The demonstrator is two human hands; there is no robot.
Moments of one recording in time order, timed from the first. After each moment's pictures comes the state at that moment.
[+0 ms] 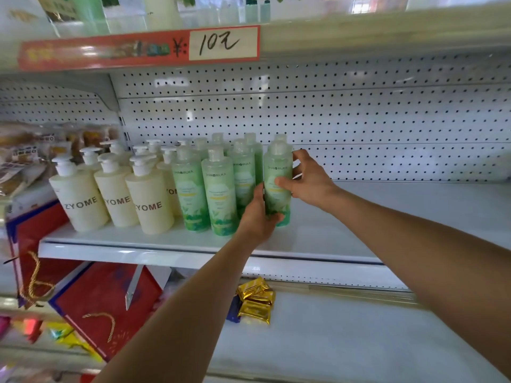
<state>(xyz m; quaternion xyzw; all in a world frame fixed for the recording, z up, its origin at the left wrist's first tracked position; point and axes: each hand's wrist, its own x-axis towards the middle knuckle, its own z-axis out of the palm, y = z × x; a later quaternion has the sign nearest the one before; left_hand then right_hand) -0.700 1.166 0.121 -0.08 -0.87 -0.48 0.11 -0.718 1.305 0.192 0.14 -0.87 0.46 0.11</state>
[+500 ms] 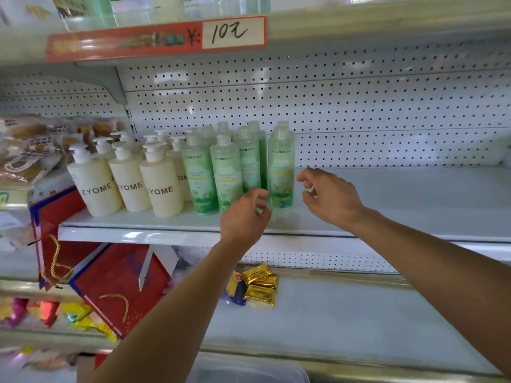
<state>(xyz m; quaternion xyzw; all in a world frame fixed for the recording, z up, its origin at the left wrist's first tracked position) -0.623 1.135 0.124 -0.07 -0.92 -0.32 0.20 -0.640 1.324 0.163 0.13 -0.96 0.17 0.19</state>
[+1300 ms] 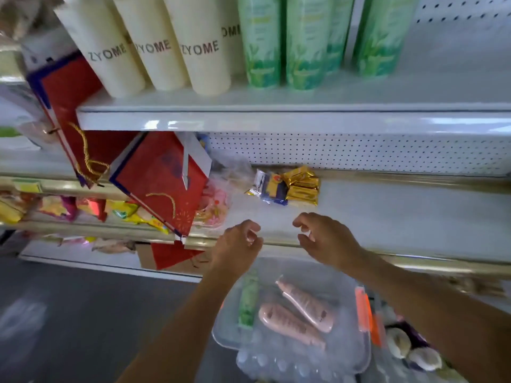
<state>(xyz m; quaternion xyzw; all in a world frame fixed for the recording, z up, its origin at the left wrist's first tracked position) -0.515 0.978 -0.096 0.06 -0.95 -0.31 -0.05 -0.542 1.182 -0.081 0.16 -0.96 0.22 -0.10</state>
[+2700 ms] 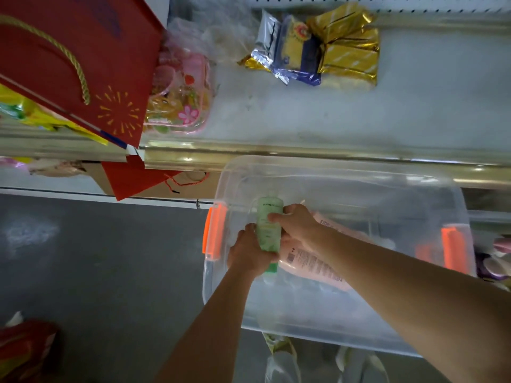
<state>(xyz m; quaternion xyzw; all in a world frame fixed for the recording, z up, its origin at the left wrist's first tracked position) -0.485 0.947 -0.407 0.22 -0.86 -0.30 -0.35 -0.545 1.067 -0.433 -0.26 -0.73 0.50 -0.40</state>
